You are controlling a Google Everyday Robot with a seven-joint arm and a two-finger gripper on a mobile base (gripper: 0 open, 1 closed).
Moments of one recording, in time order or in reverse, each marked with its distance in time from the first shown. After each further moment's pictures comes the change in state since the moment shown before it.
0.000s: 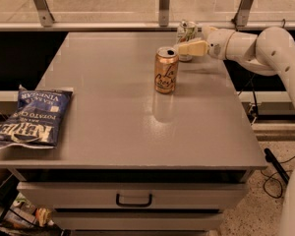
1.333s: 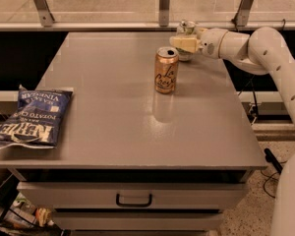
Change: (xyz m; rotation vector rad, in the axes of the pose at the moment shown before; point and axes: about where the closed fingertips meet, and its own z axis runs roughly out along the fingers) arm -0.003 0.007 0.020 -0.027 -0.026 0.003
